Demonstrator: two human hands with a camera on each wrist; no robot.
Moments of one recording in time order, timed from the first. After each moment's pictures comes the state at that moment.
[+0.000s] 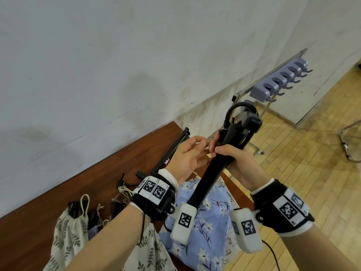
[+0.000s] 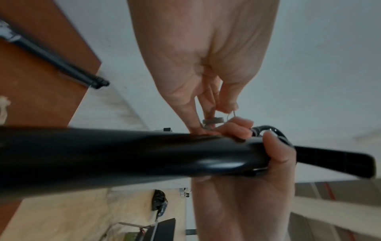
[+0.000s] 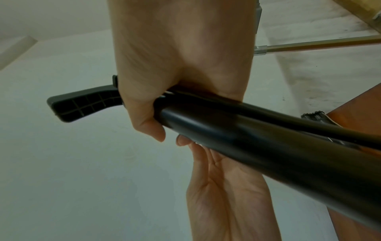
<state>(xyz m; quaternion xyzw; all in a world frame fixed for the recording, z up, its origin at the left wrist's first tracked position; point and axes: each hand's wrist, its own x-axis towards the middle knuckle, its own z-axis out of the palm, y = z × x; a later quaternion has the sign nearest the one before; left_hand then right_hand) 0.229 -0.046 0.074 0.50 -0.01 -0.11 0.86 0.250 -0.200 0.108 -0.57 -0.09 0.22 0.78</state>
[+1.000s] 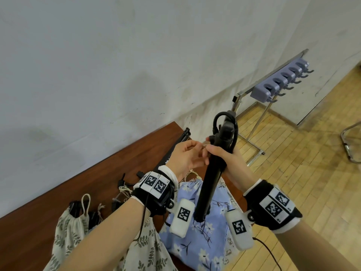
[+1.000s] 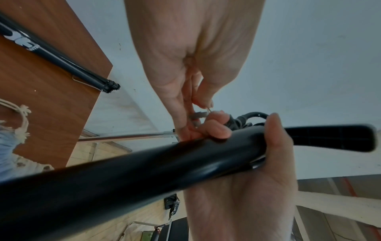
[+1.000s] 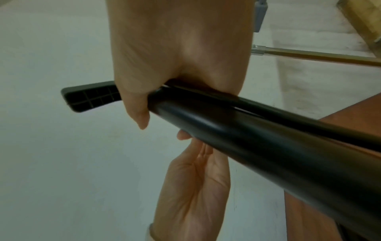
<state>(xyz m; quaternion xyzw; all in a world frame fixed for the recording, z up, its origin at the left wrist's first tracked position) 0.242 -0.040 0.056 0.56 0.09 -0.10 0.82 0.252 -0.189 0.088 -0.66 -0.07 0.21 0.72</state>
